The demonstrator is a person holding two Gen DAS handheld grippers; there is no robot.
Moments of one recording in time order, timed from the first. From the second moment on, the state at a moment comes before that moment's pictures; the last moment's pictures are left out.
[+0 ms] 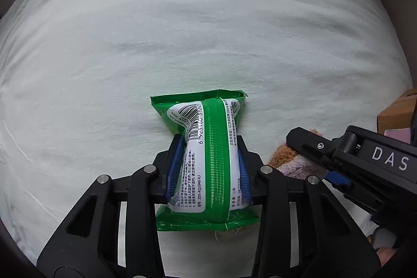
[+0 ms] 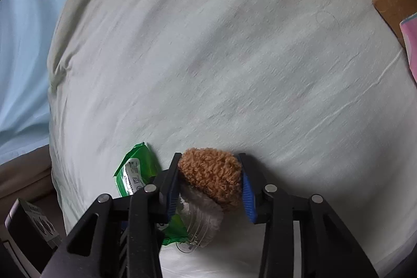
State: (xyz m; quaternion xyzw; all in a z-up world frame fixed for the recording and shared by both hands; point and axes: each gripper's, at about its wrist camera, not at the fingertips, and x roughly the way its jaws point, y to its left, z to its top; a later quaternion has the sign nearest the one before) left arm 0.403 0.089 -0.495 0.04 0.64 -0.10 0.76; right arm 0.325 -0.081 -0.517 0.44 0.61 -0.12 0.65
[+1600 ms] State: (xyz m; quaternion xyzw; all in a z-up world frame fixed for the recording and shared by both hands) left arm 0.201 -0.036 -0.186 0.05 0.45 -0.17 0.87; right arm 0.157 -0.195 -0.191 0.25 0.43 -0.02 0.87
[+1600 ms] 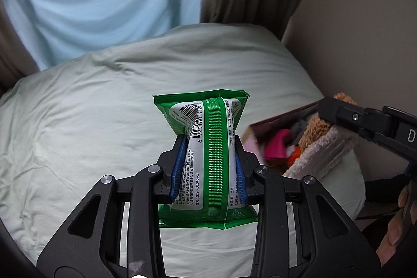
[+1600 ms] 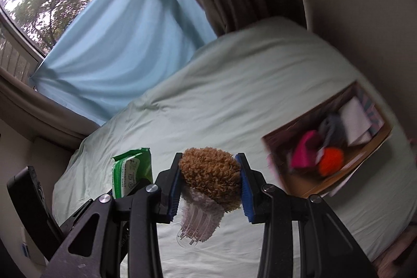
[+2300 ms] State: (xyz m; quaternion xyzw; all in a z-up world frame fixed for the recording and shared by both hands) left arm 0.214 -0.228 -0.258 0.03 0.53 -0.13 0.84; right arm 0.196 -0.417 -0.262 0.25 0.50 0.00 0.83
